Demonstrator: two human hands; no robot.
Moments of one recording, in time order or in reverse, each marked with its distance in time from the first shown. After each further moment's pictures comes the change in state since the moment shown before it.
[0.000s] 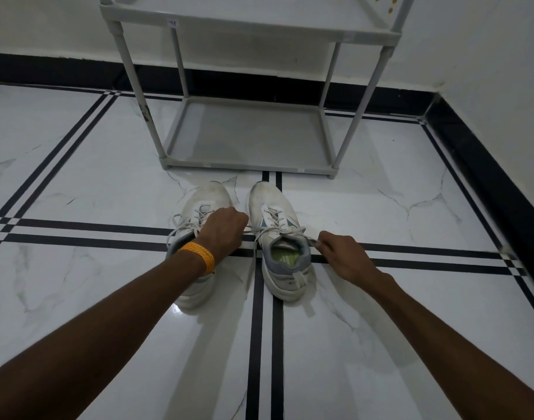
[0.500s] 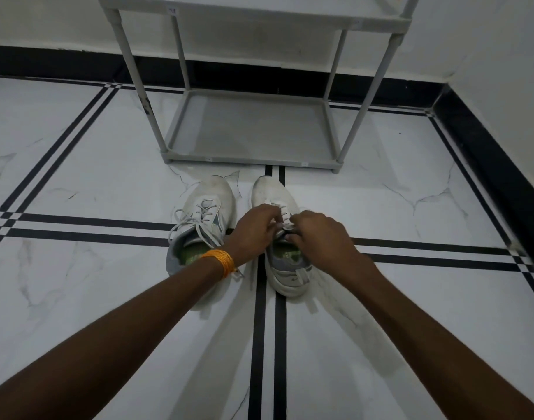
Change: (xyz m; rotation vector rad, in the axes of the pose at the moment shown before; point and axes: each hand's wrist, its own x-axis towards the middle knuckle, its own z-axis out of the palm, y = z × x) left_hand 0.005 0.042 0.010 -0.725 0.221 0.058; right_hand 0.009 -0.089 -0.022 -0.259 0.048 -0.116
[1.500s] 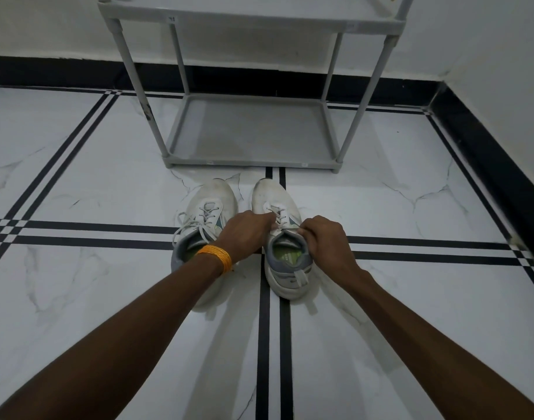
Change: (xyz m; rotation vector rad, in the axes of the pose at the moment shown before) left_hand 0.001 -0.020 -0.009 0.372 -0.133 0.061; right_hand -0.004 0.021 0.039 0.365 0.249 0.054
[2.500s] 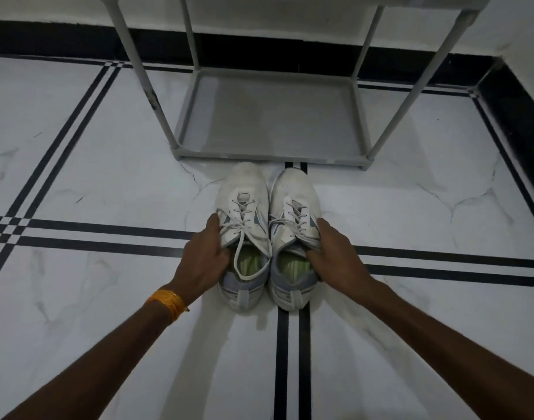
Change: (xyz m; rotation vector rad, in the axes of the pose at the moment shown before) left_hand -0.060 -0.064 -0.020 -0.363 0.098 -0.458; right_hand 0.026 -0.030 0.008 0.165 -0.300 0.255
